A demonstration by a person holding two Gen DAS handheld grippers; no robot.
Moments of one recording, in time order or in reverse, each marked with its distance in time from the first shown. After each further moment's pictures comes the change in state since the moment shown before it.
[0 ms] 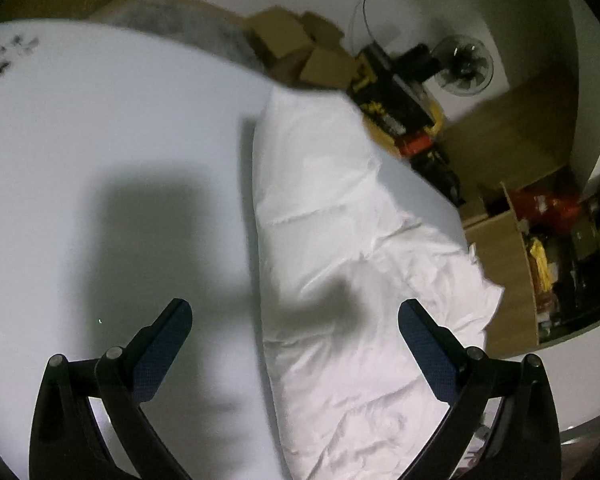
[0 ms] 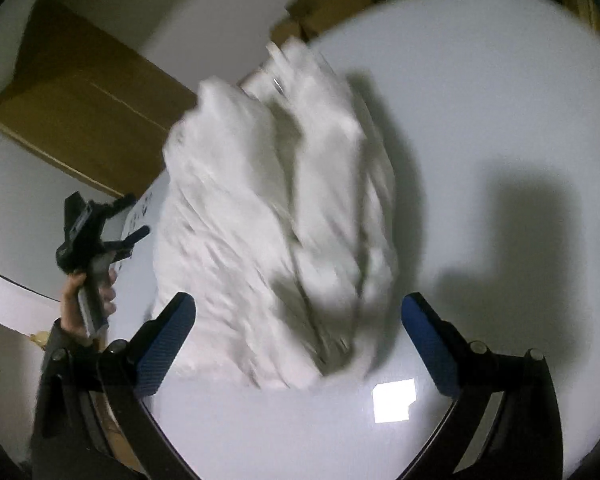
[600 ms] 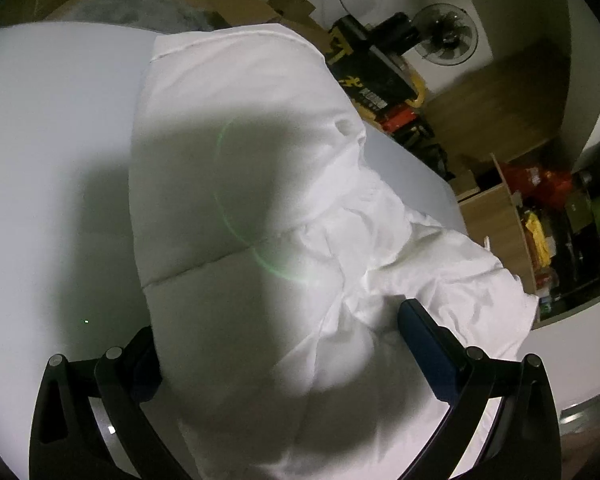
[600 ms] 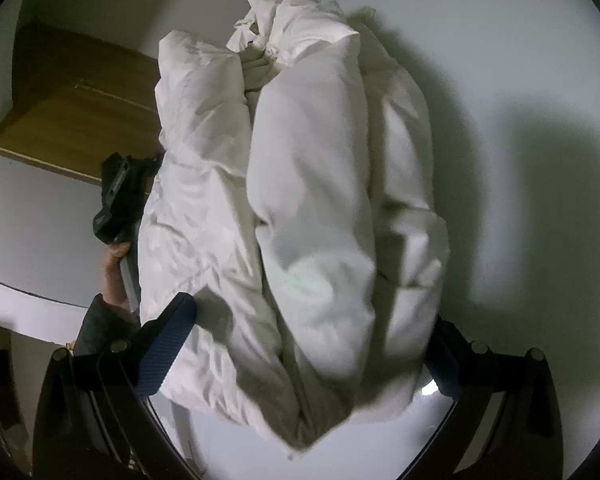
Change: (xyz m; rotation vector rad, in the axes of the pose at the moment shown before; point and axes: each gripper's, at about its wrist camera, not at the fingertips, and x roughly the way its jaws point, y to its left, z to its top) left arm 0.091 -0.038 0.026 0.074 0.061 -0.059; right arm 0.046 -0.003 0.006 0.062 0.071 0.122
